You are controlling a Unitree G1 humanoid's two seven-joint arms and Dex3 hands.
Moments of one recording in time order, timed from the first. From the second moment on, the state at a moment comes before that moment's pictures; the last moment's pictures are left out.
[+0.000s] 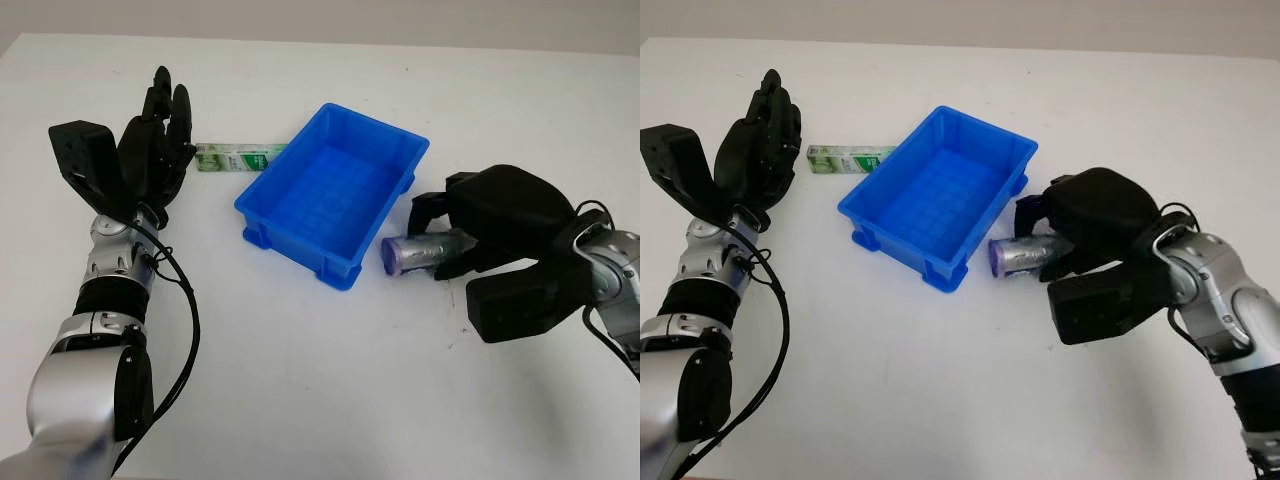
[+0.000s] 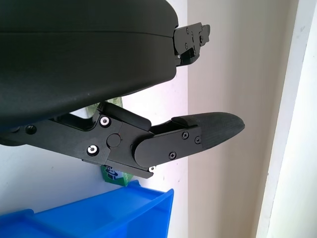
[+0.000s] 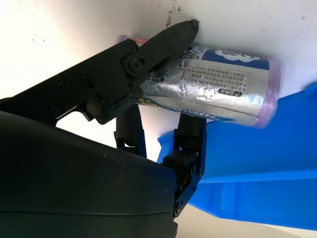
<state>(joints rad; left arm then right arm) -0.90 0.33 0.26 0.98 -0.22 -0.21 -0.32 -0.43 -0.83 0.17 0.04 -0.69 -0.29 0.31</state>
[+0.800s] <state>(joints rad) -0.90 0.33 0.26 0.98 -0.22 -0.21 -0.33 -0.70 -0.78 -0.03 0.15 0.04 -0.03 0.71</state>
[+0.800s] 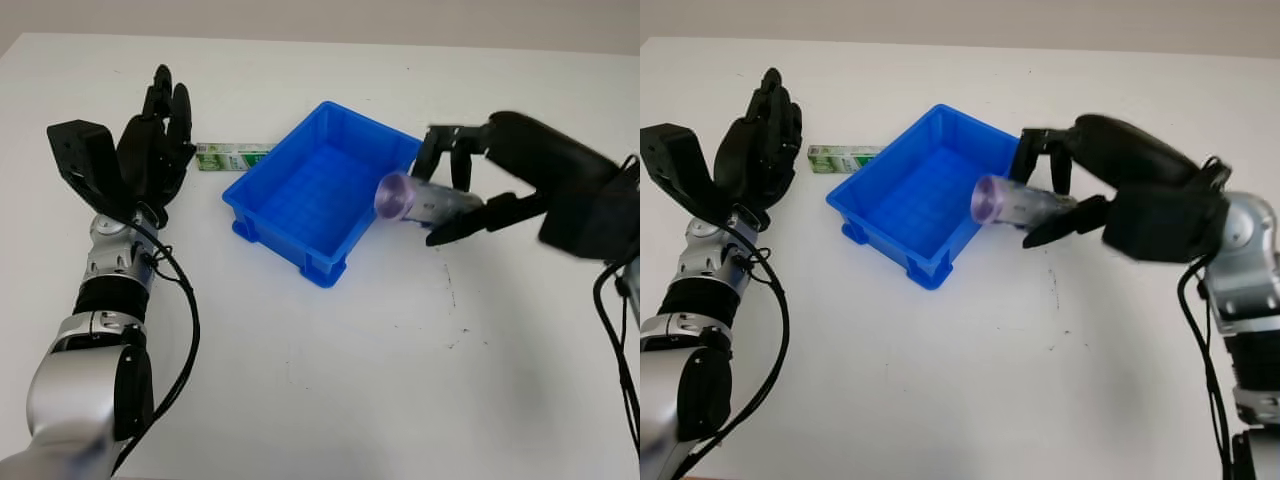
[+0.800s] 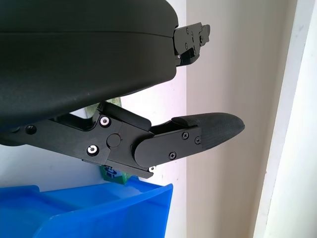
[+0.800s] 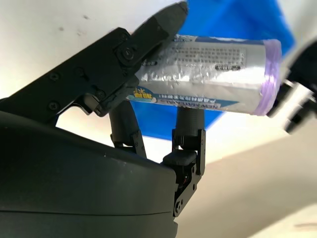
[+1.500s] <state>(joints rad) -0.90 0.33 0.25 0.98 -0.20 -0.21 -0.30 -0.83 -0.55 0.11 0.53 -0.43 -0.43 0.05</state>
